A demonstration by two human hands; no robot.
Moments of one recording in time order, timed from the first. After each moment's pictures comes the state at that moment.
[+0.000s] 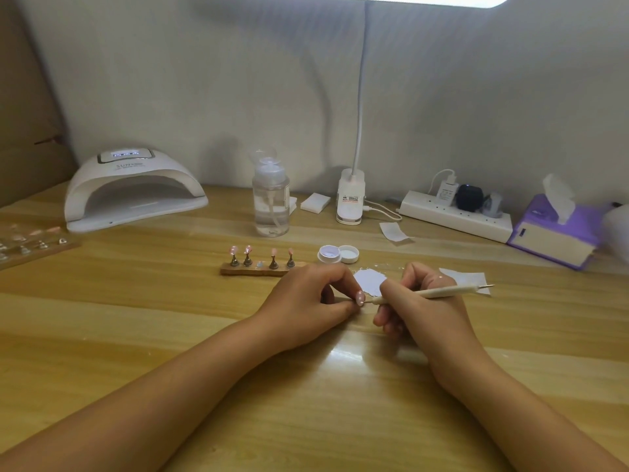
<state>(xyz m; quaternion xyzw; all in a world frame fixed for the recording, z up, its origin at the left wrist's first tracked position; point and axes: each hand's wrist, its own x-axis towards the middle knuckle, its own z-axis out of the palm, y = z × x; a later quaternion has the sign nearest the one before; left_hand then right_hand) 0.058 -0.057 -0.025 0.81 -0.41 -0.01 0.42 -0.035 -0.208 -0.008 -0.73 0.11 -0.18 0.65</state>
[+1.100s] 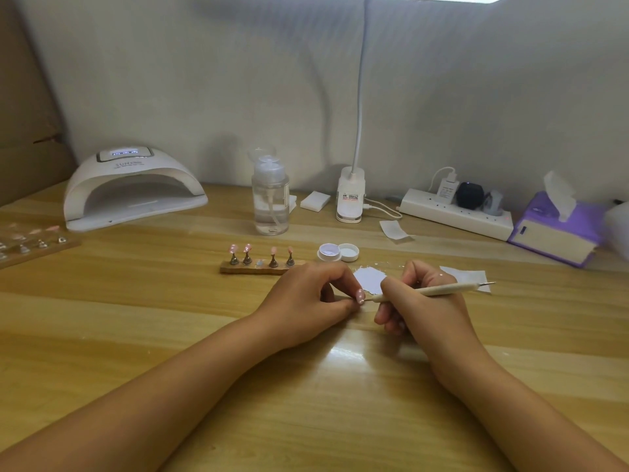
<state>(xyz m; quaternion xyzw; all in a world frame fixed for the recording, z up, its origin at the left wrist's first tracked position) 0.059 -0.057 -0.026 0.81 -0.41 -0.01 0.43 -0.032 -0.208 -0.012 -0.73 0.12 -0.18 0.65</state>
